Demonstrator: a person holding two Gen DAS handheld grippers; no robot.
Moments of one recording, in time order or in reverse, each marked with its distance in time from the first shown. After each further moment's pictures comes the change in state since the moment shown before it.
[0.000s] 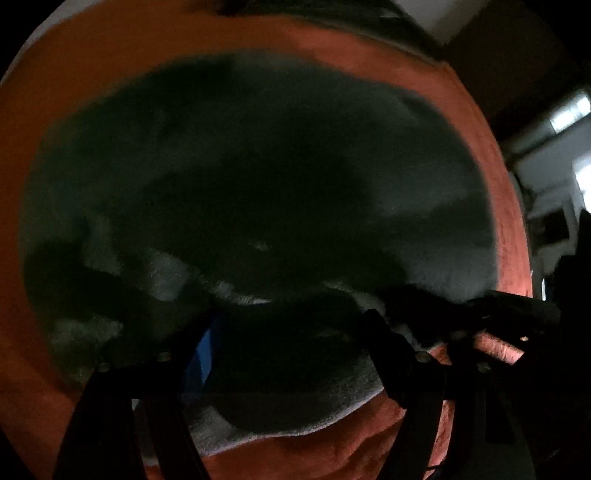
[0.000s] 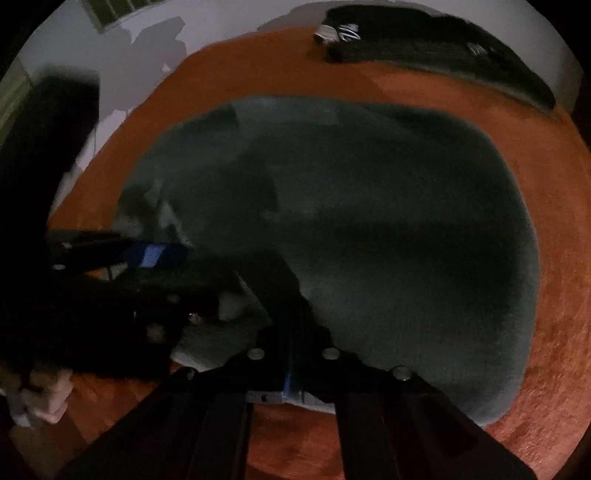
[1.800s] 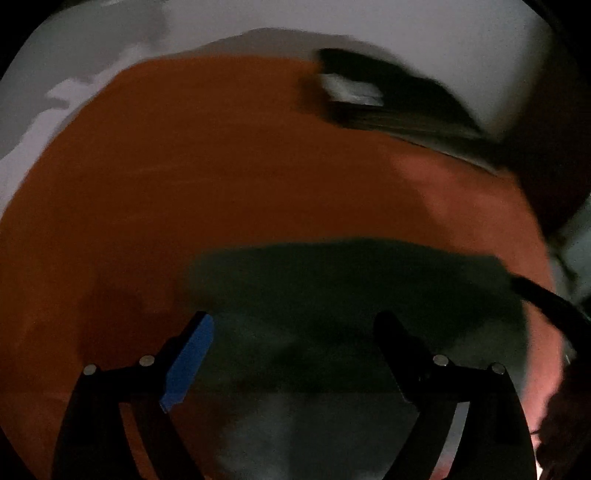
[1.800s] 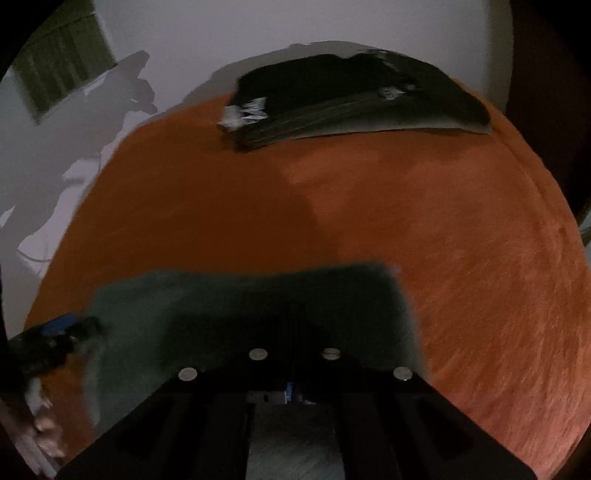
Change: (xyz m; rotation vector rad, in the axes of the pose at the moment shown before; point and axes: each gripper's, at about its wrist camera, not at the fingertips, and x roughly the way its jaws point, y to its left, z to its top) left arm -0.051 0.022 0.047 -0.087 -0.322 0.185; right arm 0.047 0.069 0.079 0.178 -0.192 -0.086
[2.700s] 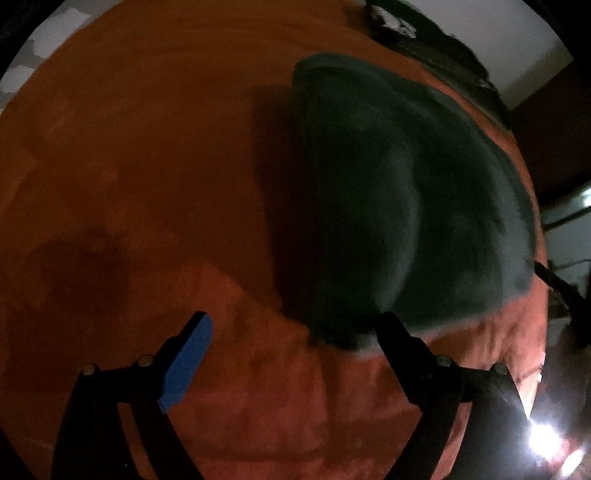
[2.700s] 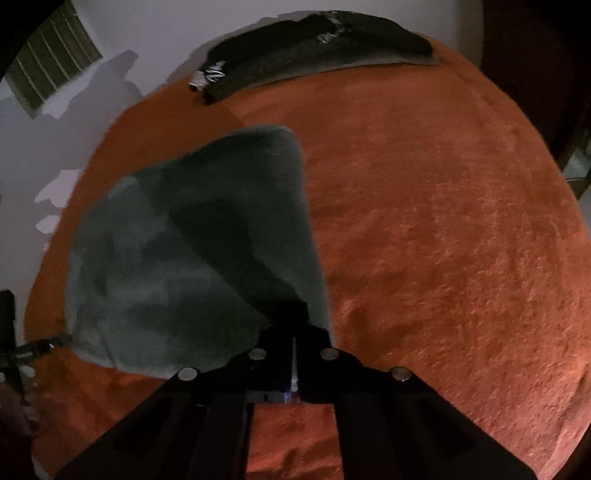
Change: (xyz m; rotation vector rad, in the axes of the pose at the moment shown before) left arm -0.007 0.078 -0.132 -0.155 0.250 -0.113; right arm 0.000 -0.057 -0.099 0.077 0.081 0.024
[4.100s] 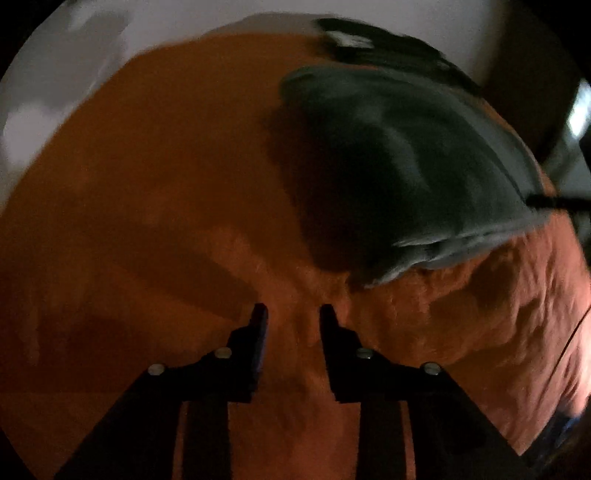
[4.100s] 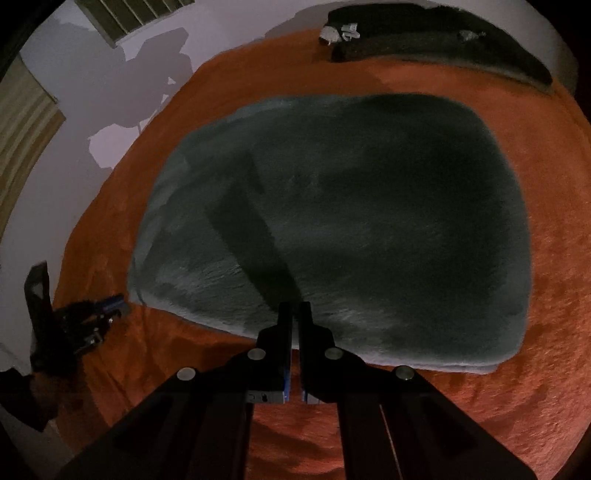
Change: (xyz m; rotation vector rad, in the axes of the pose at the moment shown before) left arm -0.002 -0.035 -0.081 0.314 -0.242 0.172; right arm 0.012 0.111 -0.037 -0.222 0.131 0.186
